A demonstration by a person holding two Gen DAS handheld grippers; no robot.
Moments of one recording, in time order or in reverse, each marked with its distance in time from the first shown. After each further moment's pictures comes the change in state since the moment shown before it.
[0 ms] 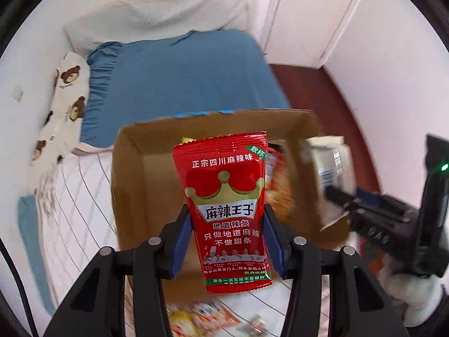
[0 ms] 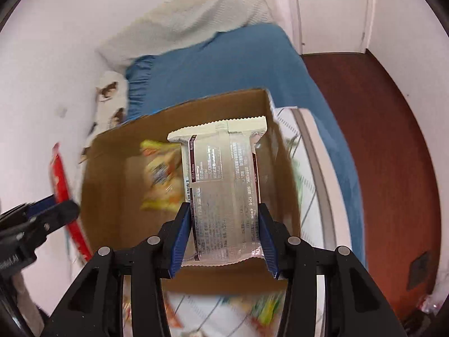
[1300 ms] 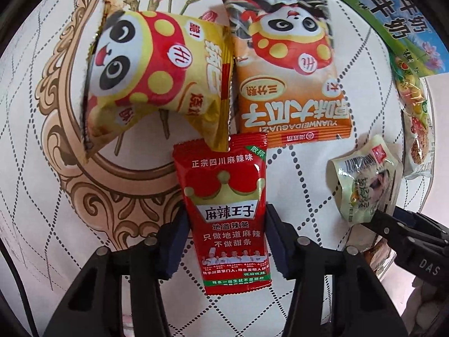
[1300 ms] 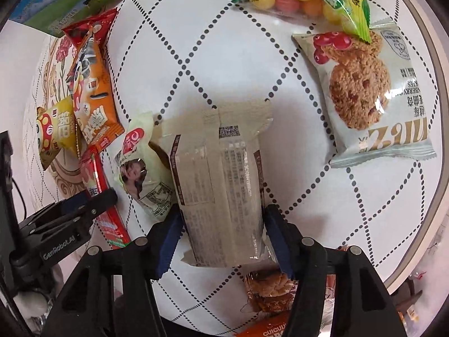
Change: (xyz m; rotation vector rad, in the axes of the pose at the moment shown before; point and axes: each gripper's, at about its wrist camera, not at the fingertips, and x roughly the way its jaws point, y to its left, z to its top) left arm 0.147 0.054 -0.333 -0.332 0.330 -0.035; right arm 0.133 0.012 -0.282 -0.102 0.489 -0.059
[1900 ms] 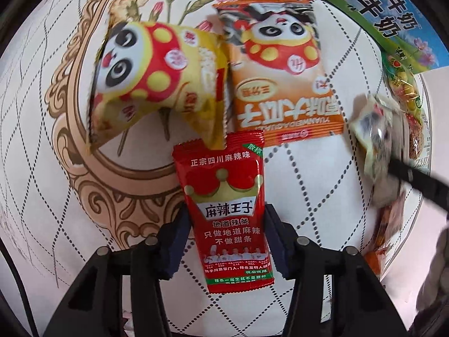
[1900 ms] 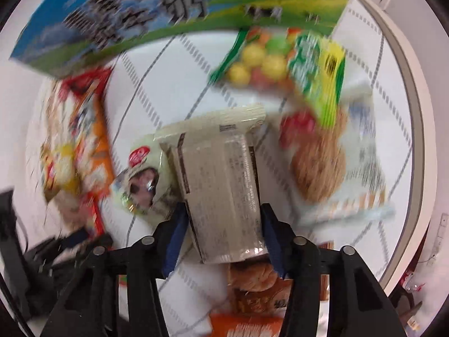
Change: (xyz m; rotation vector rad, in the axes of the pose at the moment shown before) left arm -0.013 -0.027 -0.024 0.006 -0.013 0.017; right arm -0.028 0.002 0.017 -0.011 -0.102 -0.006
